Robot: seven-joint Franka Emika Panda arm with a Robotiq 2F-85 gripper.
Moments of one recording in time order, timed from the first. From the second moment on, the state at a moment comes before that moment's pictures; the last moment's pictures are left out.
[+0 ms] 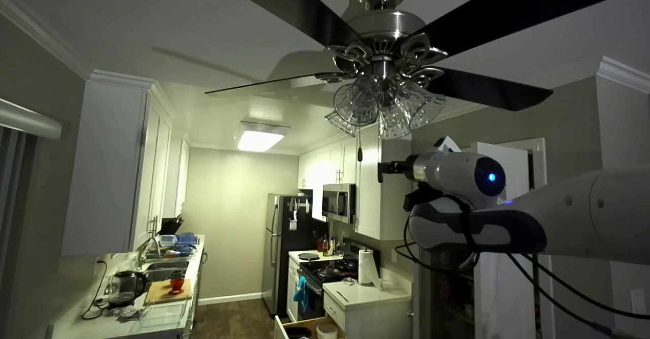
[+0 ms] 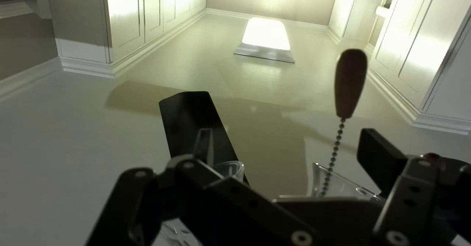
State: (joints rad) arm -1.20 -0.64 0.96 -2.08 0.18 3.38 0.23
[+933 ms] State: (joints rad) arm -1.13 -0.56 0.96 -2.04 0.07 3.33 0.20
